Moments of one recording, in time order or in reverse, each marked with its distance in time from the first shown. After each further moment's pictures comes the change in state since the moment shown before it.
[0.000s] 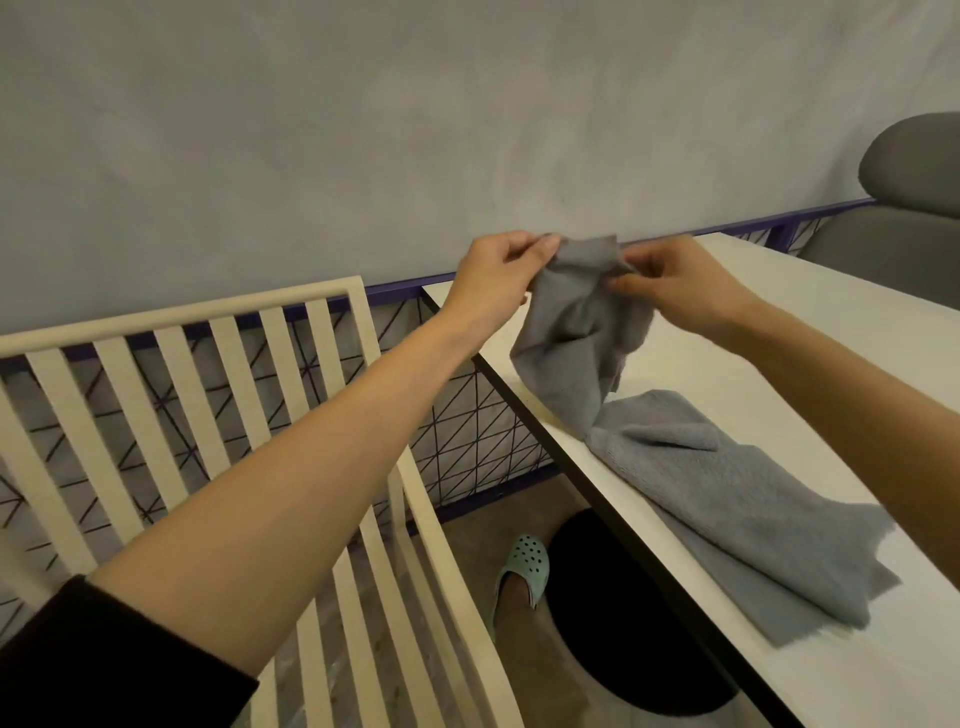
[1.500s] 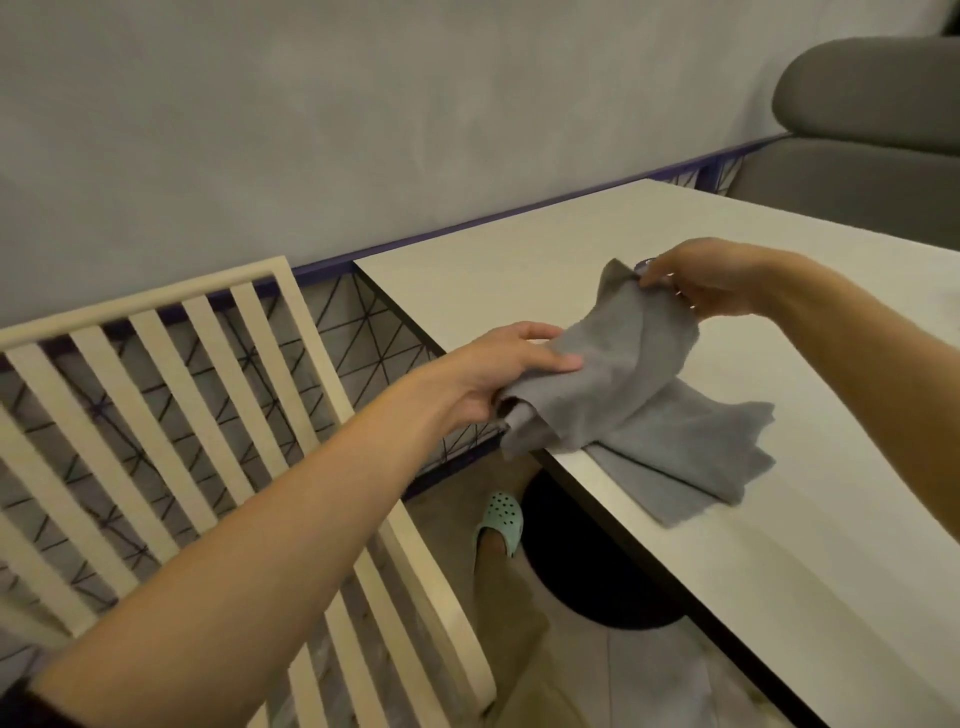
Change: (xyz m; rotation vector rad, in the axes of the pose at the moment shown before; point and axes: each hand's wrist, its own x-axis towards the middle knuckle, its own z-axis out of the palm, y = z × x) left_hand -0.097 0.018 0.076 -0.265 -0.481 -0.677; right_hand -0.066 0.067 -0.066 0.224 -0.113 0.759
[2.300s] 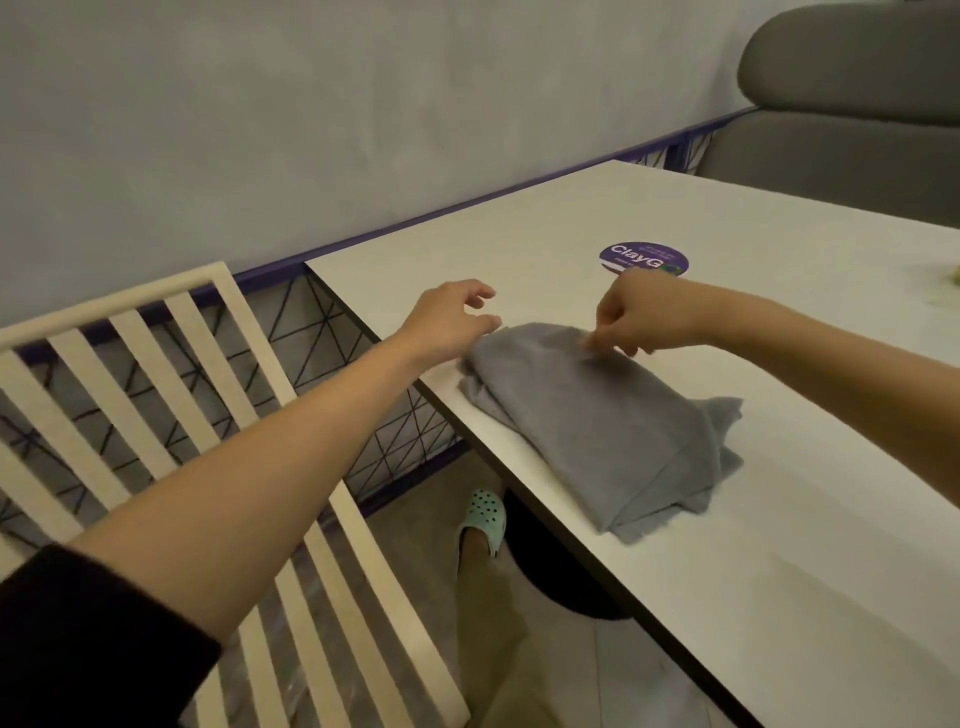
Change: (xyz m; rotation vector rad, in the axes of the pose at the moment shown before) left_hand 0.102 0.001 -0.042 0.914 0.363 0.349; right_hand -0.006 0.026 0.021 -0.629 -0.058 -0.325
